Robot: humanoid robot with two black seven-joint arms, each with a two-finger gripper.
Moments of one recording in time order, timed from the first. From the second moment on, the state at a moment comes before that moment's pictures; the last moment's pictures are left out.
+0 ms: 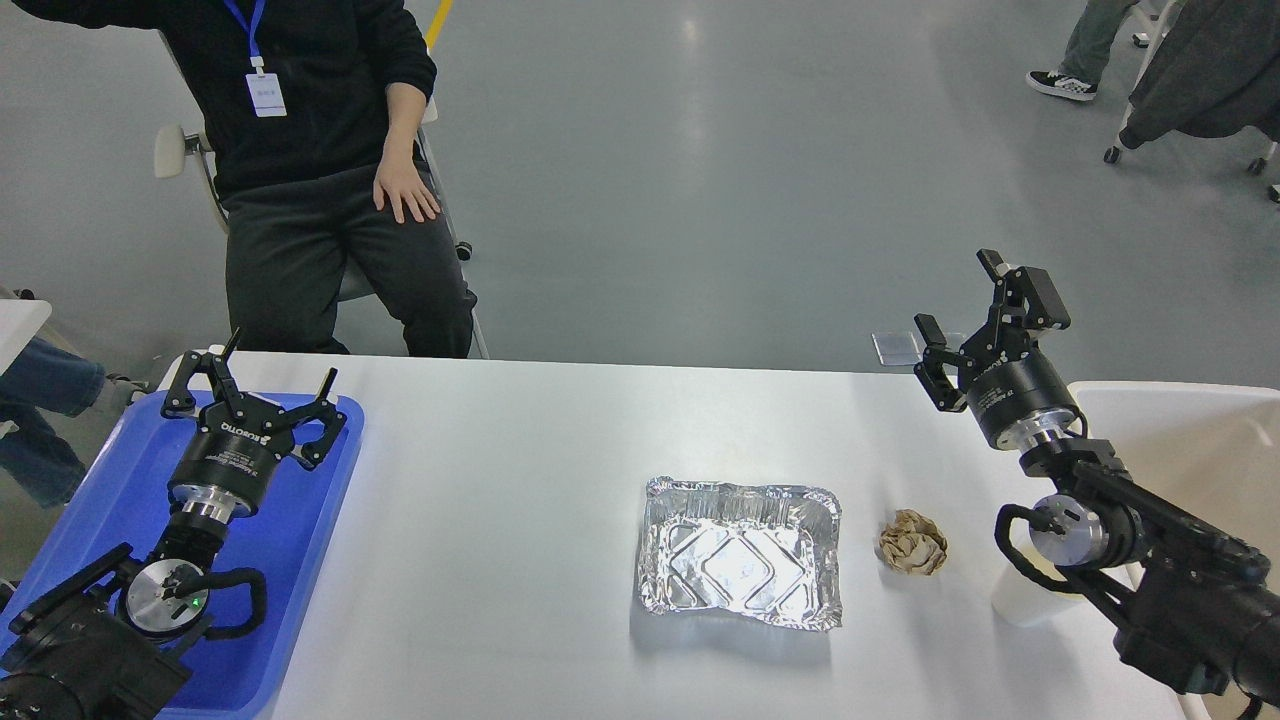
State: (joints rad) left arm -0.48 0.36 -0.88 -0.46 -0.17 -0.77 -0.41; right arm 0.64 -0.39 0.55 0.82 -0.14 0.07 0.66
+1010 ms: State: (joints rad) left arm -0.48 0.36 -0.88 -0.46 -0.17 -0.77 -0.41; right arm 0.79 -0.62 0.33 0.98 -0.28 0.01 0.25
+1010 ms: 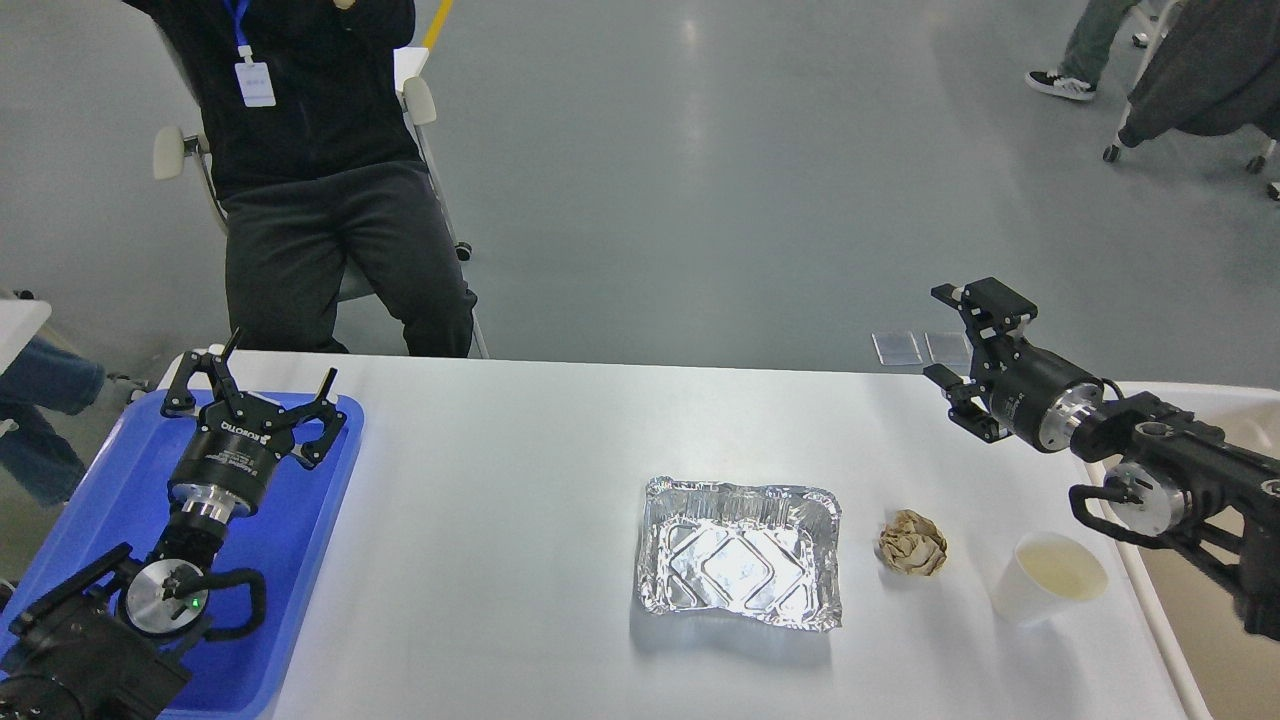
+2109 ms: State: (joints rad) left arm -0.48 0.36 -0.88 -0.46 -0.17 -0.77 -0.41; right arm 1.83 -0.60 -1.00 1.19 -0.32 0.26 0.13
